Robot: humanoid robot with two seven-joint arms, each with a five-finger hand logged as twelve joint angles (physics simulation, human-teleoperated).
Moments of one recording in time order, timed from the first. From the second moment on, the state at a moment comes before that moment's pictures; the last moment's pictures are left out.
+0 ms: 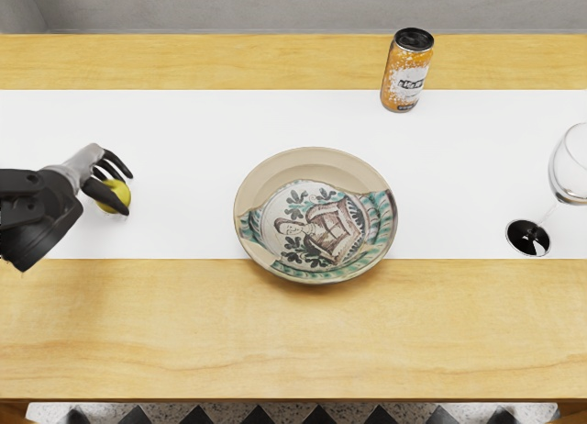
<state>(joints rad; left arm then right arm) -1.37 0.65 0.49 -1.42 0.39 0.61 0.31 -0.08 0.00 0.09 0.10 -0.04 0.09 -0.06</state>
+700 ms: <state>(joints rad) -1.47 0.55 0.47 -1.42 0.39 0.61 0.30 -0.08 0.00 0.09 0.10 -0.04 0.09 -0.06</state>
